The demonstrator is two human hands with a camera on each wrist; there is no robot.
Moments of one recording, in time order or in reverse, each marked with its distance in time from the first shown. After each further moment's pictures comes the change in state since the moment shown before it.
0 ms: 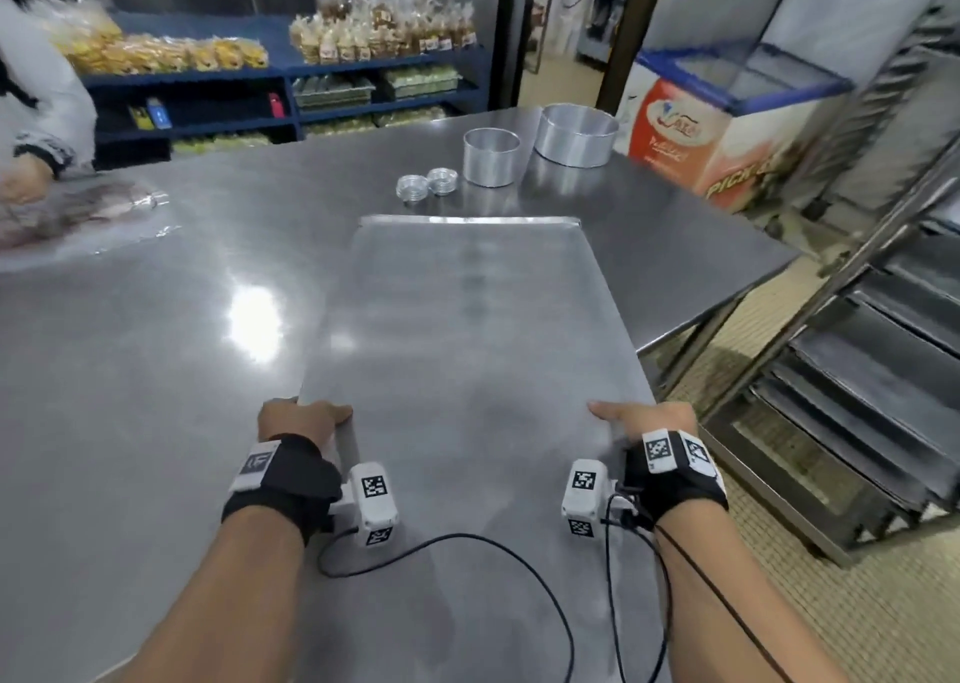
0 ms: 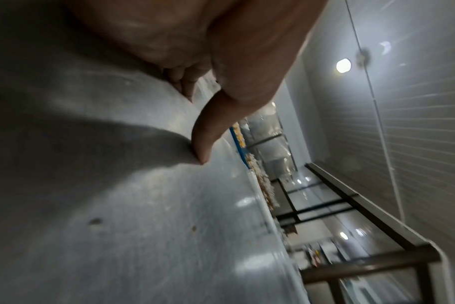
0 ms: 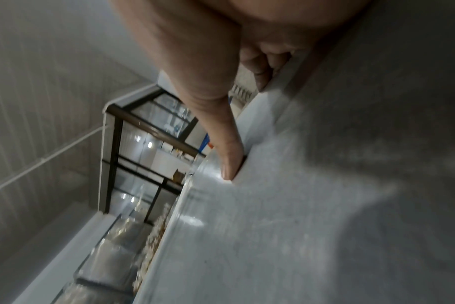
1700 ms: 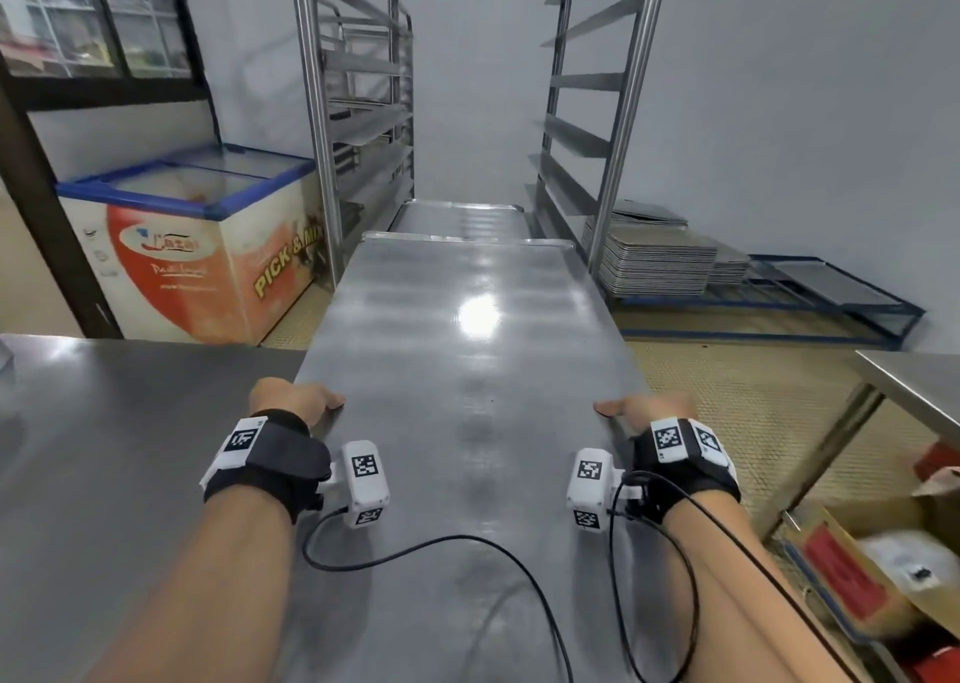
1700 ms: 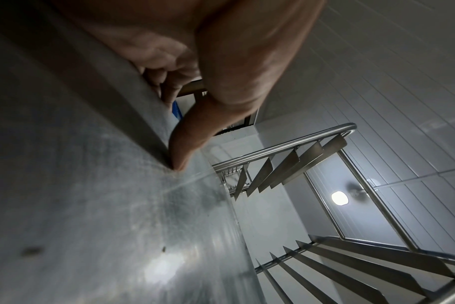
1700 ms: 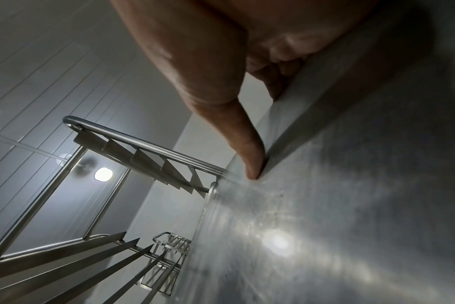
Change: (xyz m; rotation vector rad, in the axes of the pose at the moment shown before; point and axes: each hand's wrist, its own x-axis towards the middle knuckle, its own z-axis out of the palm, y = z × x) left_hand -0.368 0.262 0.624 0.398 -0.767 0.651; right_hand 0.201 -0.022 -0.532 0.384 0.817 0.216
